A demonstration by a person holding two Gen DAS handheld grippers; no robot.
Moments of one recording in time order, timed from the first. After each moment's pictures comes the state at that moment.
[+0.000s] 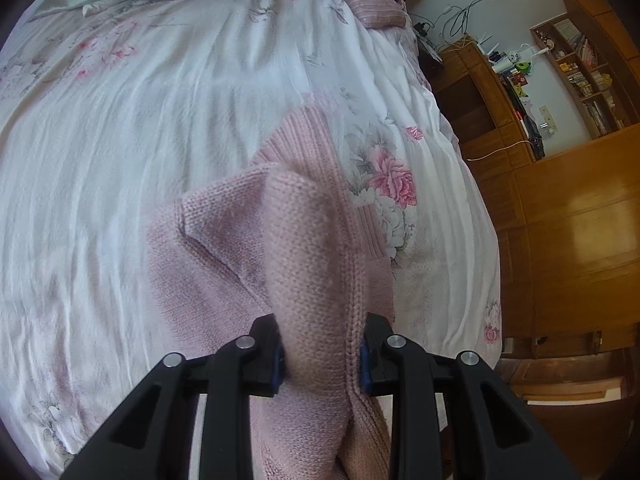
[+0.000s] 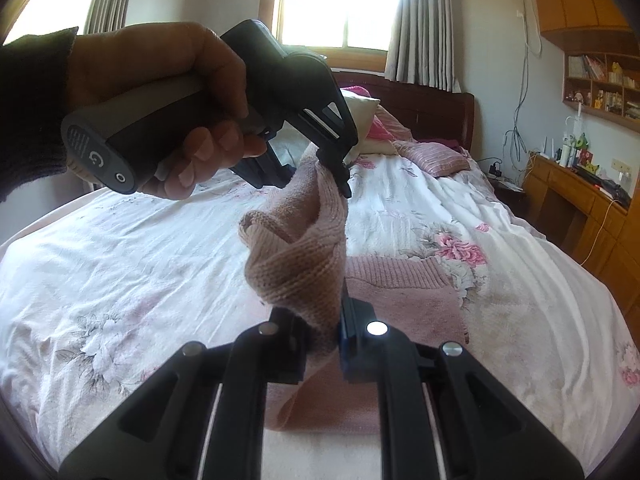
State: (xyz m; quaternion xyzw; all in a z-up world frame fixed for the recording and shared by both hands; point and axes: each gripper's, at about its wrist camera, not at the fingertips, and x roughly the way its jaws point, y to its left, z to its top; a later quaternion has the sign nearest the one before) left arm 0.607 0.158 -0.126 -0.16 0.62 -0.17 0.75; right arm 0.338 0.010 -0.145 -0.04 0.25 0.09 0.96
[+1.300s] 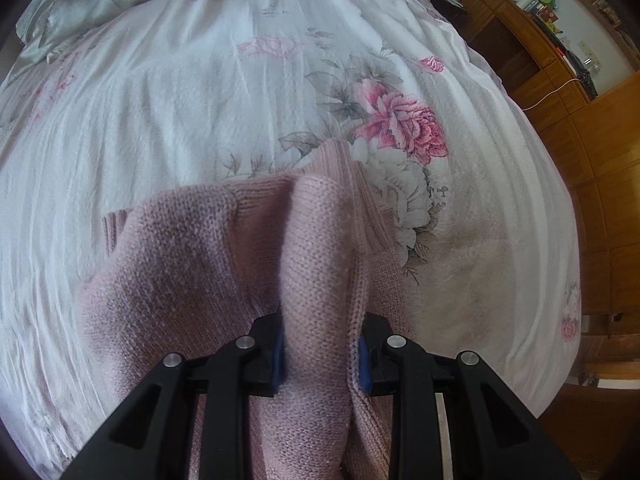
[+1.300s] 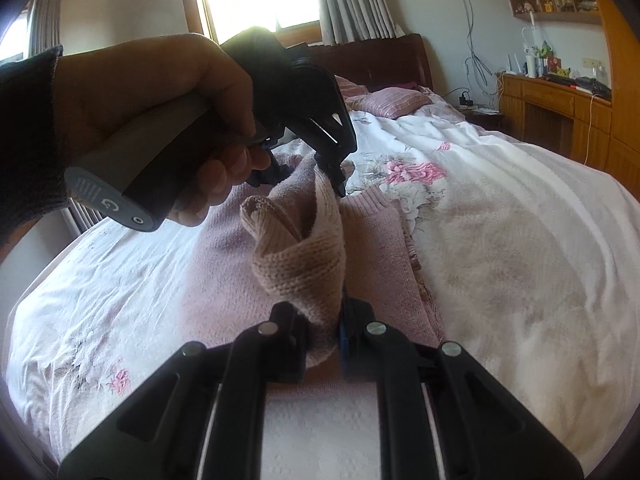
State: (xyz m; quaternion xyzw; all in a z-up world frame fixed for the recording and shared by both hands) left arm 0.613 0.015 -0.201 -0.01 0.64 -0.10 0.76; right arm 0.350 -0.106 -0.214 0.10 0.29 0.07 0.95
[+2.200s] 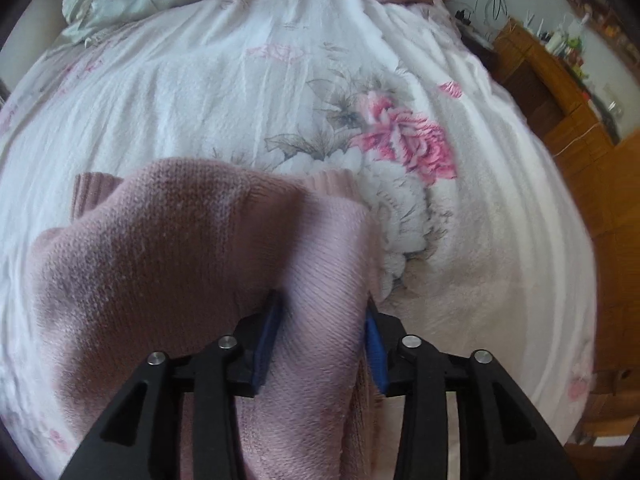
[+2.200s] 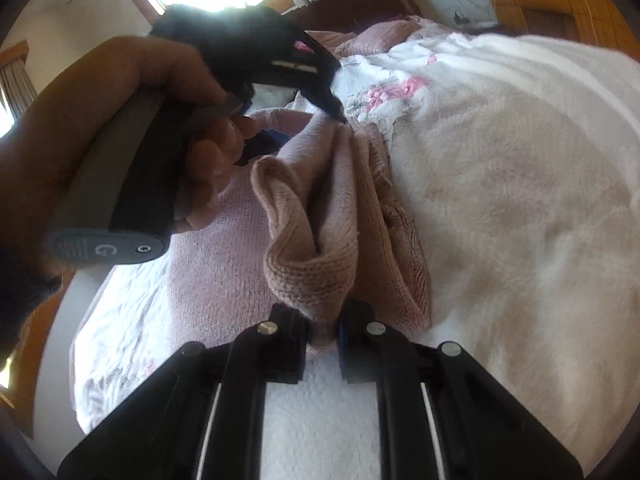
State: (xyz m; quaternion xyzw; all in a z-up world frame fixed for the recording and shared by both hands) left arm 0.597 -0.004 -0.220 -0.14 0.57 -0.08 0.81; right arm 0.358 -0.174 -0.274 0.26 0.36 0.14 0.88
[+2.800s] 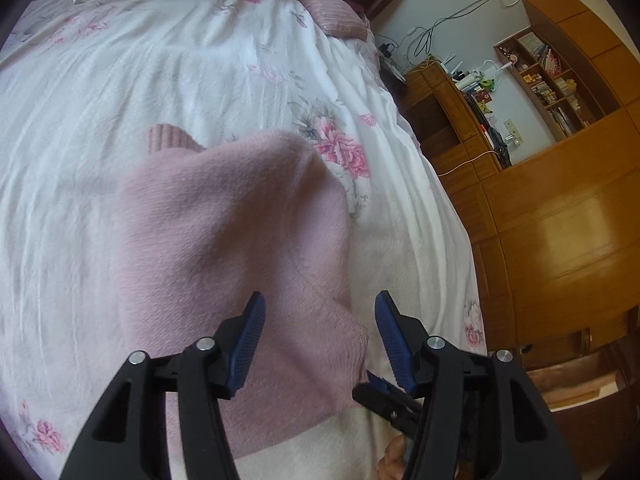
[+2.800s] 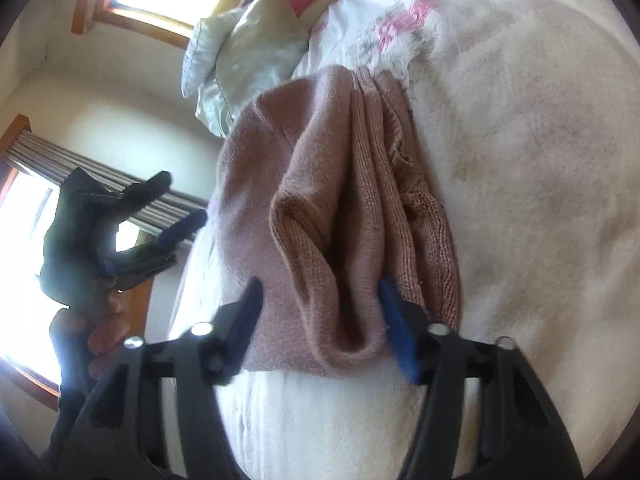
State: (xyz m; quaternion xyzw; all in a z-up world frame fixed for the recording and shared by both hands) left arm 0.511 0.123 -0.171 -0.21 0.54 -0.22 0.78; right arm 0.411 -0.206 -0.273 0.35 0.47 0.24 0.77
